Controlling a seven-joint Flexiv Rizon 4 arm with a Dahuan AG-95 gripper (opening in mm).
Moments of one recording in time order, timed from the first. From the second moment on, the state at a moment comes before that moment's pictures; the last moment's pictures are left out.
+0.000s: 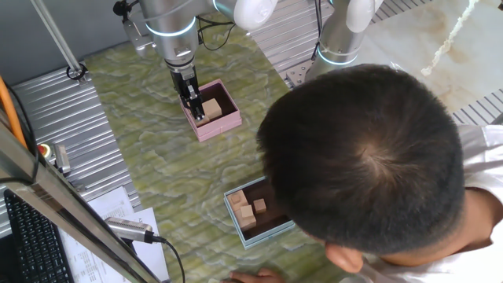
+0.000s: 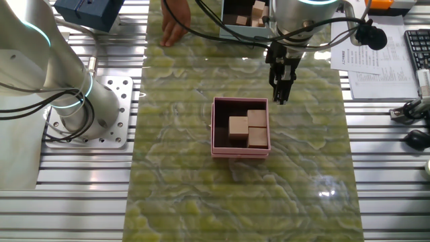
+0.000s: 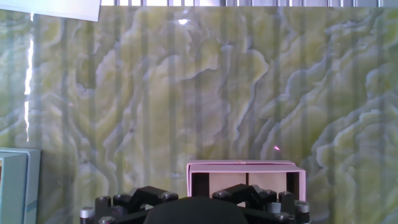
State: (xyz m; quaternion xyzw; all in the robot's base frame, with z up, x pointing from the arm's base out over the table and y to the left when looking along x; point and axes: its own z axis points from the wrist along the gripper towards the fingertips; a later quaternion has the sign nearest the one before) arm 0.500 0.000 0.170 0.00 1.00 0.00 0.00
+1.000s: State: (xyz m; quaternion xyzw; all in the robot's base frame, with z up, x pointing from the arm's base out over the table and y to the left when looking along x) arm 0.487 -0.003 0.166 0.01 1.00 -0.03 -0.03
